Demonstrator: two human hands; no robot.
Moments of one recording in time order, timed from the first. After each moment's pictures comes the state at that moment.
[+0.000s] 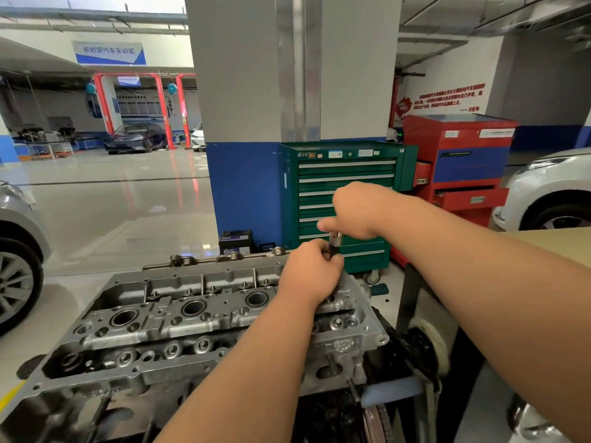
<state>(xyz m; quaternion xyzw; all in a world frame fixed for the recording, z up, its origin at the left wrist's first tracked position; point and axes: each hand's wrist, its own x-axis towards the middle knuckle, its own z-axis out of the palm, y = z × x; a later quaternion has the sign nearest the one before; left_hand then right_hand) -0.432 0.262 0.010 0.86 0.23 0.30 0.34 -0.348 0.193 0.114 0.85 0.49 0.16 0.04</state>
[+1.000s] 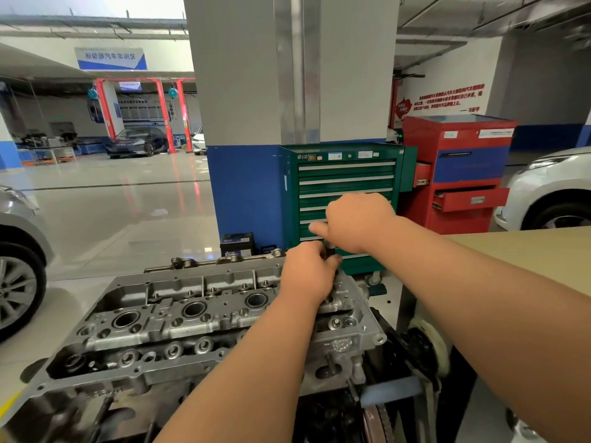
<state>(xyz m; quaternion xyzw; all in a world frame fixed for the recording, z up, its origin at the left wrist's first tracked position) -0.433 0.261 0.014 0.87 0.23 0.31 0.31 -0.355 0.195 0.094 0.84 0.48 0.26 0.07</state>
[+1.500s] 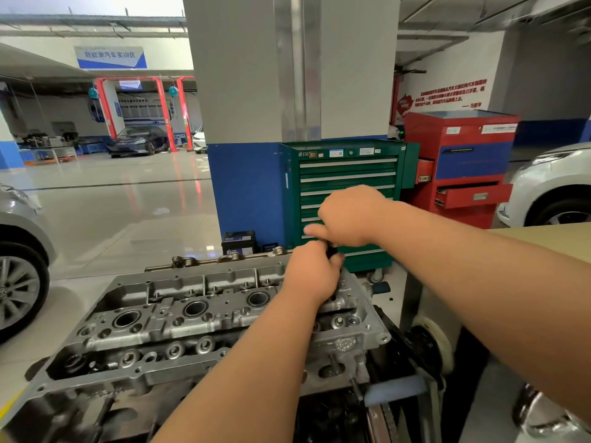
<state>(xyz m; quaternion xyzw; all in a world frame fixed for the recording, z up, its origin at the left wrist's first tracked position) -0.432 0.261 0.013 0.89 0.21 0.29 0.27 -0.353 0.202 0.103 0.78 0.55 0.26 0.13</state>
